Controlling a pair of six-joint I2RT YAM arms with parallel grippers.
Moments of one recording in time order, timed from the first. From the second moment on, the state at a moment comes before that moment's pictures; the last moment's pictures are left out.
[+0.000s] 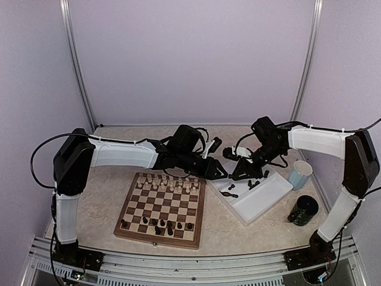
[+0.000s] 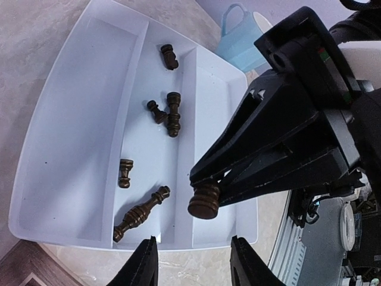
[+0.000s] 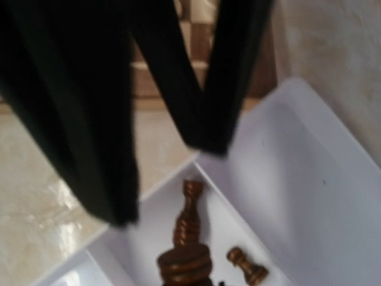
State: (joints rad) left arm -0.90 2.08 1.53 -0.08 0.48 -0.46; right arm 0.48 1.68 1.22 -0.71 -0.57 -0.90
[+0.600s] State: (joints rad) left arm -0.90 2.11 1.53 0.05 0.58 -0.52; right arm 0.48 1.68 1.25 -0.72 -0.68 -0.88
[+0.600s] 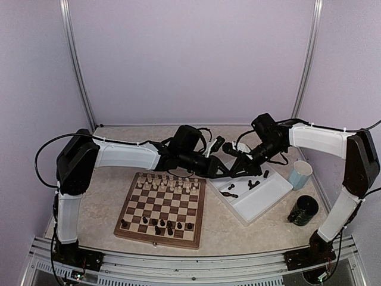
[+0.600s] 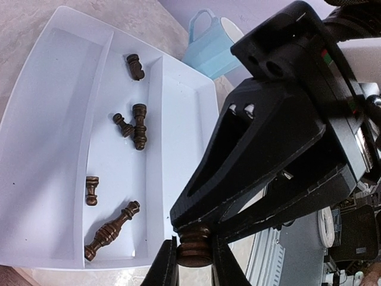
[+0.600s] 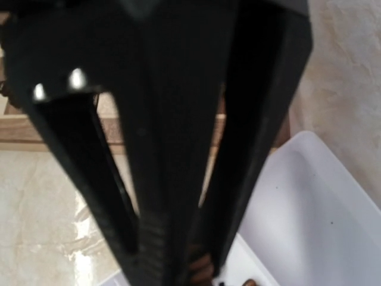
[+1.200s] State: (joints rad) left arm -0.91 1.98 1.31 0.28 0.43 -0.48; right arm 0.18 1.67 1.33 -0.58 -1.13 -0.51
